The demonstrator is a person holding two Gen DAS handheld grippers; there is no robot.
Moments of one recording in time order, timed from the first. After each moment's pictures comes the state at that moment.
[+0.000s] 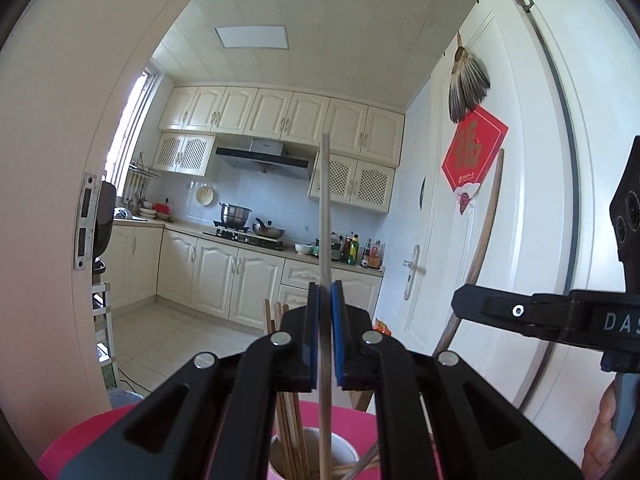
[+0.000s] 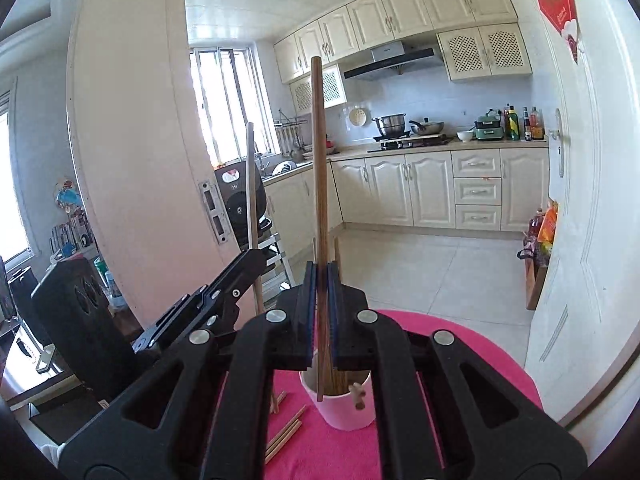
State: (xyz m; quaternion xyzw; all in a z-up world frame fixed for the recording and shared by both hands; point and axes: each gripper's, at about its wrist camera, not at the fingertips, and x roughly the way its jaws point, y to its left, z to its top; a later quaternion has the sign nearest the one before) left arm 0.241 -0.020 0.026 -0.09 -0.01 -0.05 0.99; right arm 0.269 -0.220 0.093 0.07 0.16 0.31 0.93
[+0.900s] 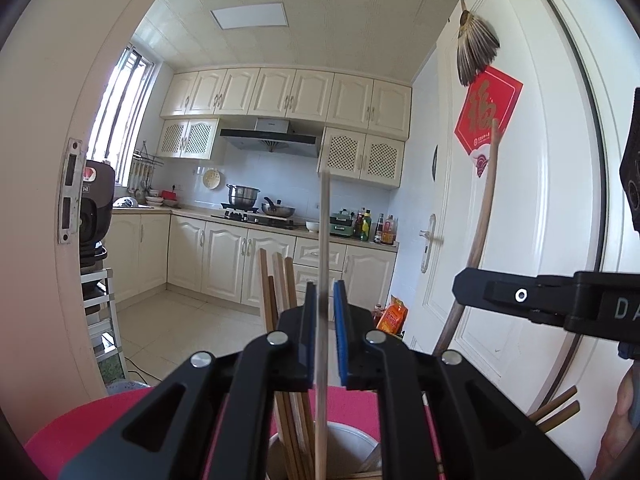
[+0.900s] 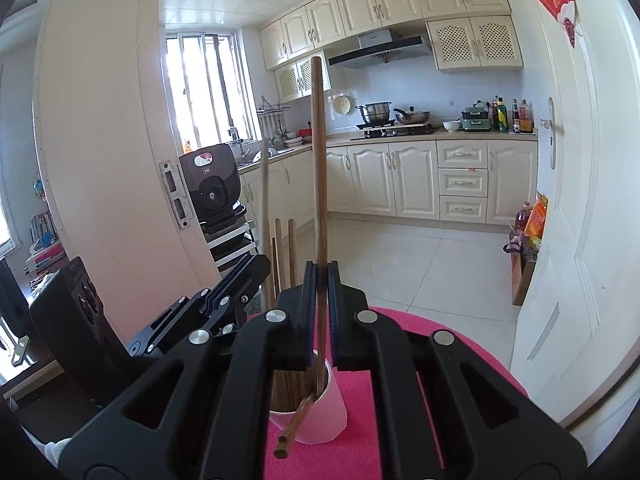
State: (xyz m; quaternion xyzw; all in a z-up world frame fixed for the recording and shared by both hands) left arm 0.290 -0.028 -0.010 -0.07 0.03 -0.04 1.00; right arm 0.305 -0.212 0.060 0.05 0.19 0.28 0.94
